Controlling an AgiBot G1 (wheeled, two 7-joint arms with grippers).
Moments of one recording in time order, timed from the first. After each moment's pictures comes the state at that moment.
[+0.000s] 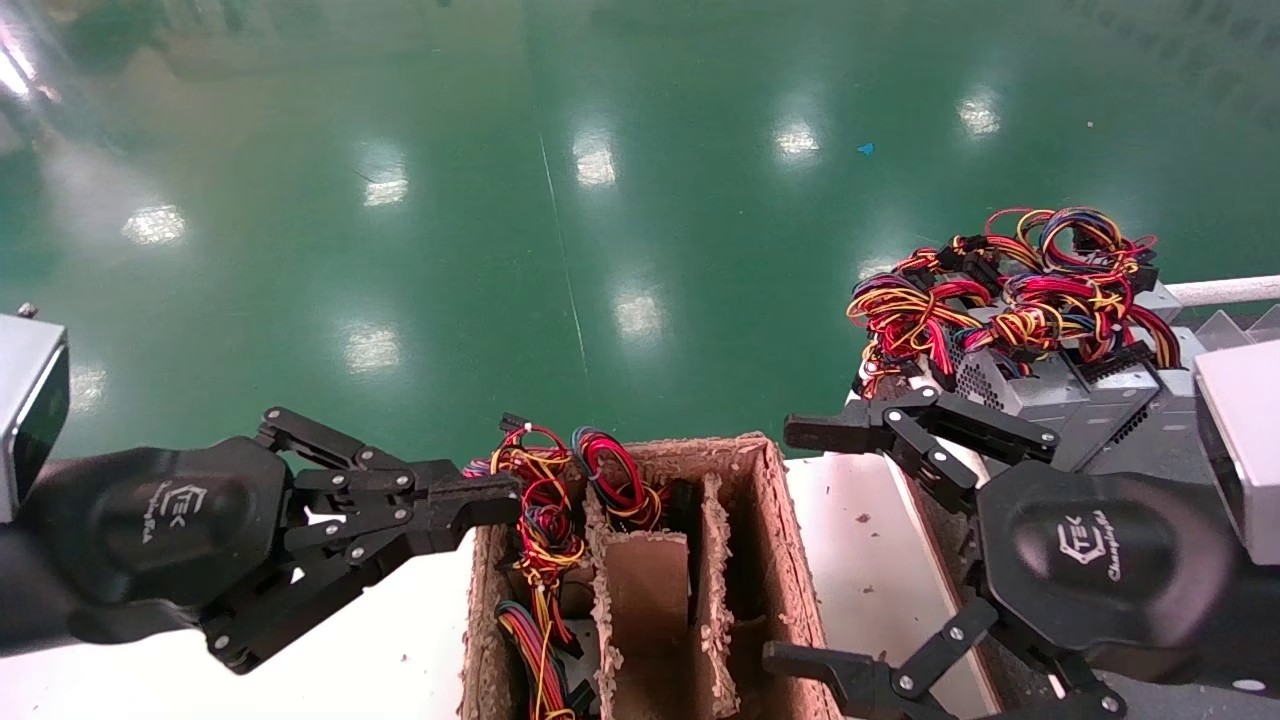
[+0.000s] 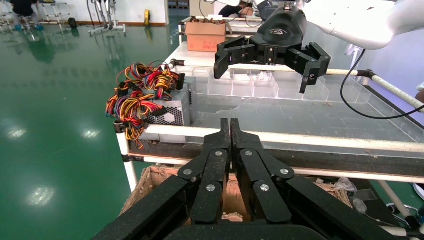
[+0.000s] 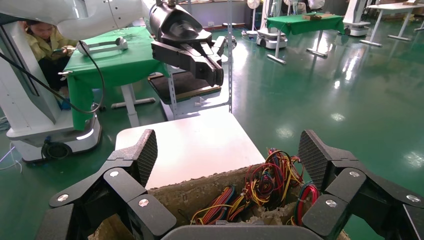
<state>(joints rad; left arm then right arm) -1.09 0.57 0.38 -1.25 0.66 1.45 -0.13 1.08 -0.61 -0.28 1.28 -0.73 -1.49 0.19</state>
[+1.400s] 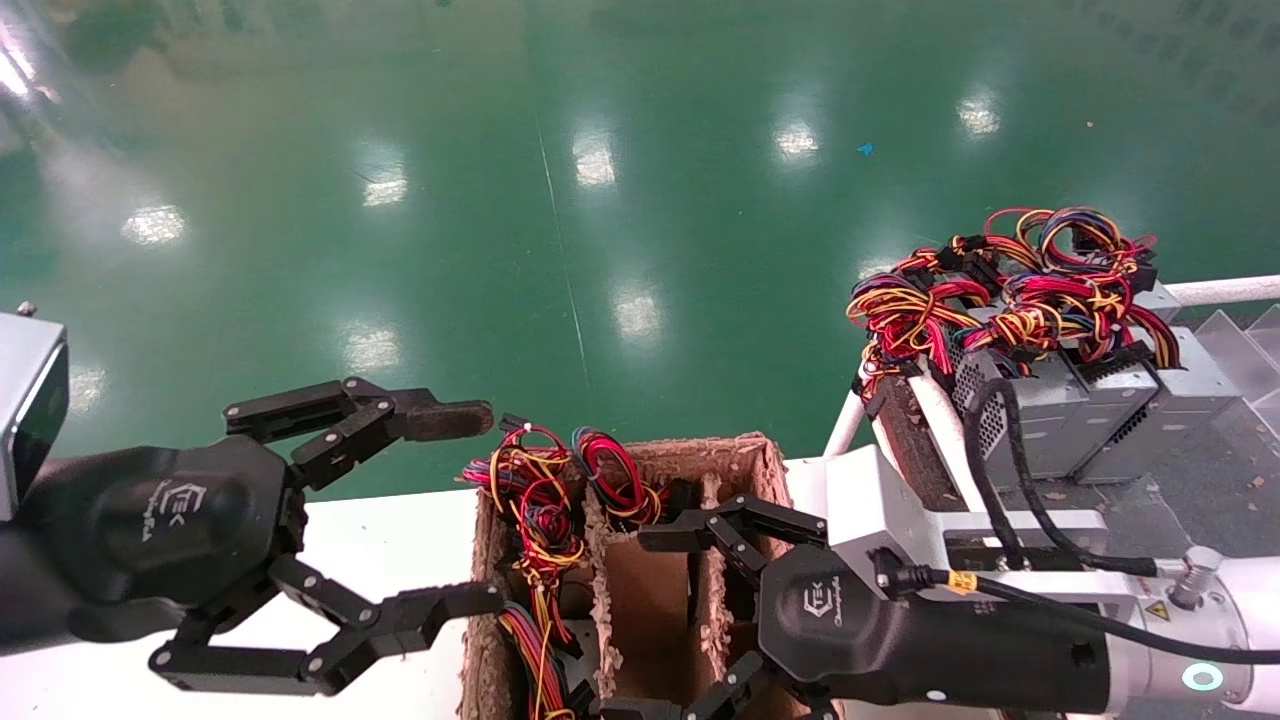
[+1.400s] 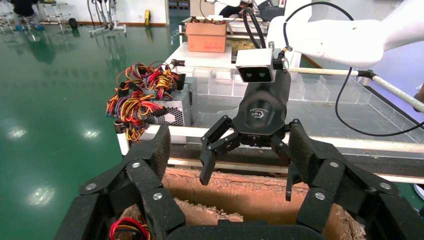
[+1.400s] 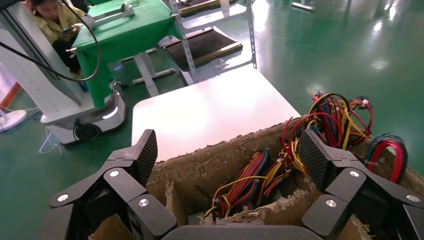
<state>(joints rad) -1.09 0.57 0.38 -1.25 0.66 1.45 -0.13 1.13 -0.85 -0.50 1.24 -1.02 -1.40 0.29</state>
